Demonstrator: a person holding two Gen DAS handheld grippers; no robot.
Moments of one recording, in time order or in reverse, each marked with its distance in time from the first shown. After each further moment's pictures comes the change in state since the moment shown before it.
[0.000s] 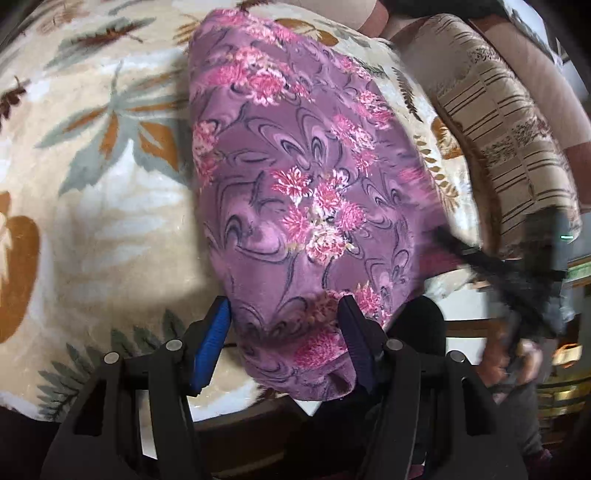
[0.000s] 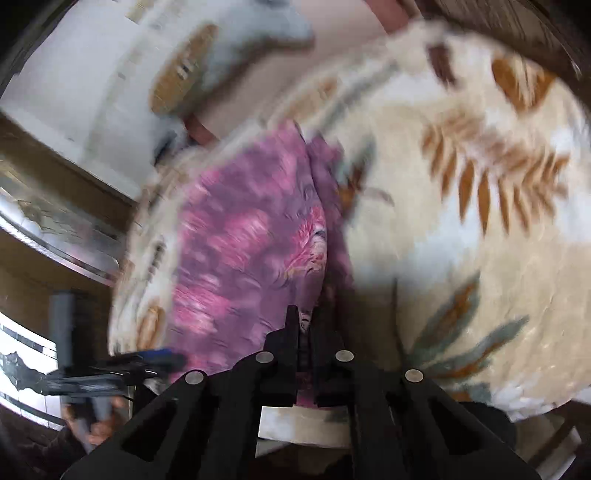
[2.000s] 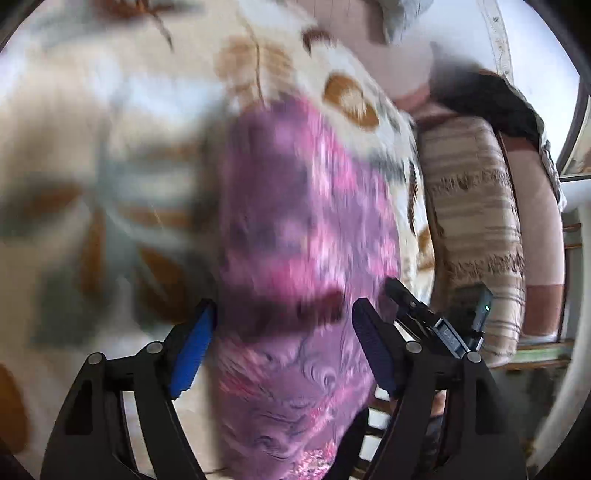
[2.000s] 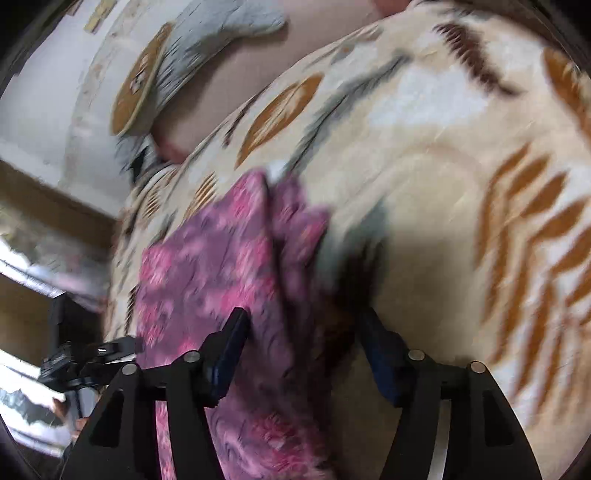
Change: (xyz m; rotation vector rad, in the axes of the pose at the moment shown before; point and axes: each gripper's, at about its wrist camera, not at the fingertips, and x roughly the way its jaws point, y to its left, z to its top) left arm 0.027 0.078 0.092 -0.323 0.010 -0.324; right arm 0.111 -0.034 0.084 0.053 0.077 0.045
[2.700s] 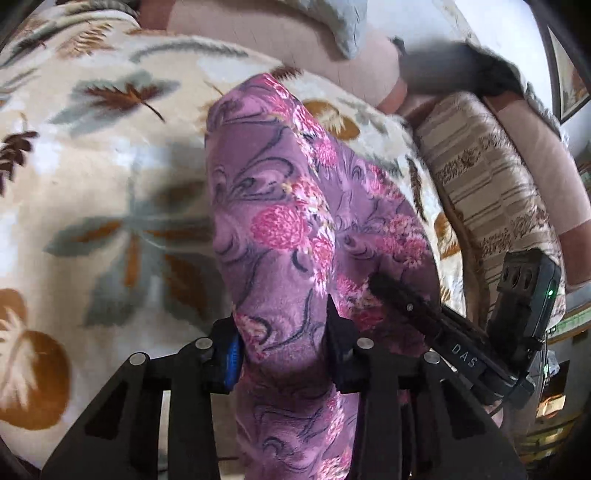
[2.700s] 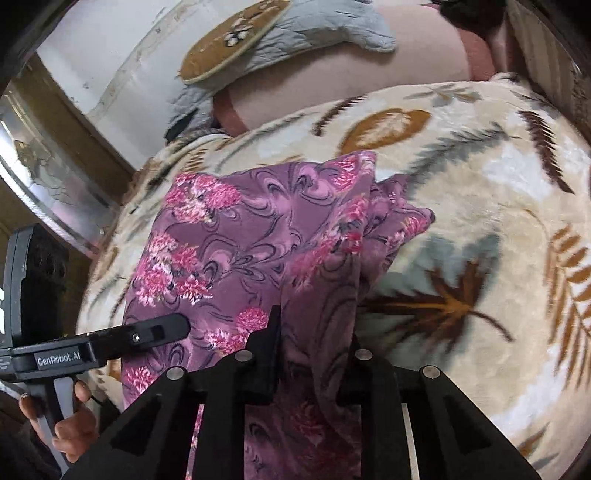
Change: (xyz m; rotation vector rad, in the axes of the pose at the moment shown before) left arm -0.051 -0.042 -0.032 0.222 -0.231 0.202; right arm 0.001 0.125 -0.032 -0.277 -0.048 -0.086
